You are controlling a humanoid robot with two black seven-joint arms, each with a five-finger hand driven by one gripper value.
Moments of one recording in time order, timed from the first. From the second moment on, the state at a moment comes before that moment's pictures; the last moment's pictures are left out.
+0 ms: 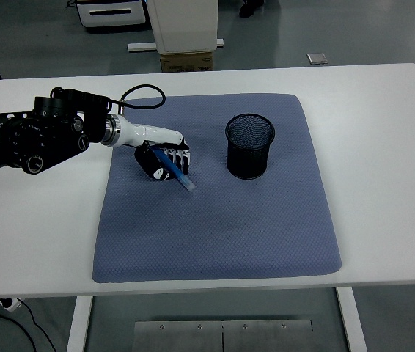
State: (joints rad) left arm -1.34 0.29 0.29 -0.77 1.02 -0.32 -0.35; right arm 0.00 0.00 0.57 0.25 0.35 0.07 0.00
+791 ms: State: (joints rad) left arm -1.35 0.29 0.29 -0.77 0.96 -0.20 -0.34; right arm 0.00 0.00 0.57 0.25 0.35 0.07 0.00
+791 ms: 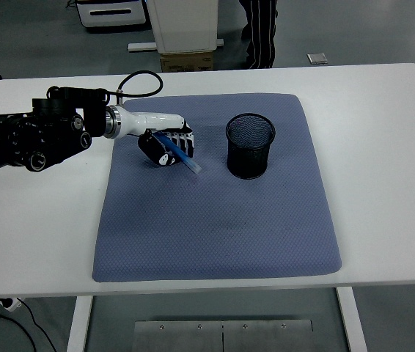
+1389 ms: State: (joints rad) left arm -1.35 0.29 0.29 -0.75 0.93 -0.17 -0.34; right arm 0.00 0.00 0.57 0.25 0.35 0.07 0.00
